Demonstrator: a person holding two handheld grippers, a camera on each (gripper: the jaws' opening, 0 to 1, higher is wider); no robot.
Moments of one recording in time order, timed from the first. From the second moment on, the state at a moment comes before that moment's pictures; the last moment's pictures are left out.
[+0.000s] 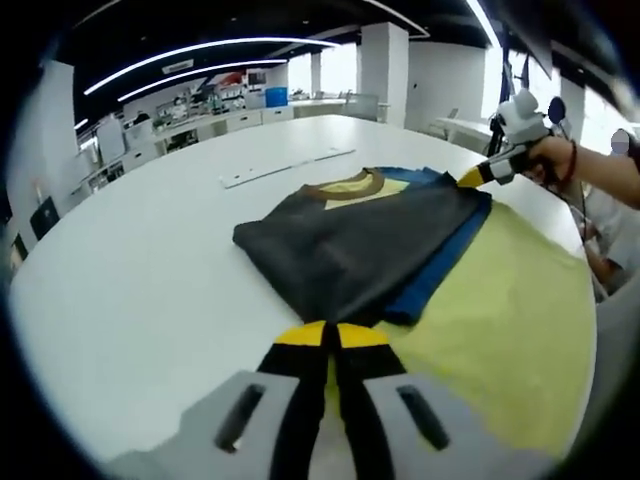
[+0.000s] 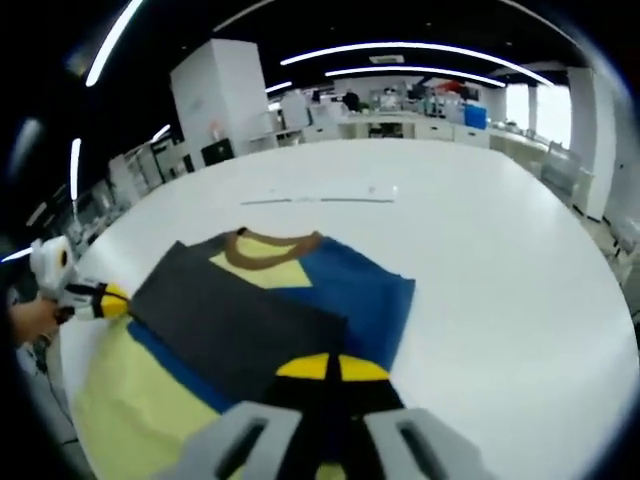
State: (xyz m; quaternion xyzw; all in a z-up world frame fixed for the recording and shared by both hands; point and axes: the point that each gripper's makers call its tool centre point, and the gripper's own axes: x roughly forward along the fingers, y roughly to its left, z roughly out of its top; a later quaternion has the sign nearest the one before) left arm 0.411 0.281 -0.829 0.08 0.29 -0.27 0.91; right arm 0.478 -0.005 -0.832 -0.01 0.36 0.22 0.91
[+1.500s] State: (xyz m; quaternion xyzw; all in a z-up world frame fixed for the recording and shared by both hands) left arm 0.311 0.258 -0.776 0.03 0.24 -0.33 0.91; right arm 0.317 0.026 -0.789 -0.10 0.36 0.46 0.80
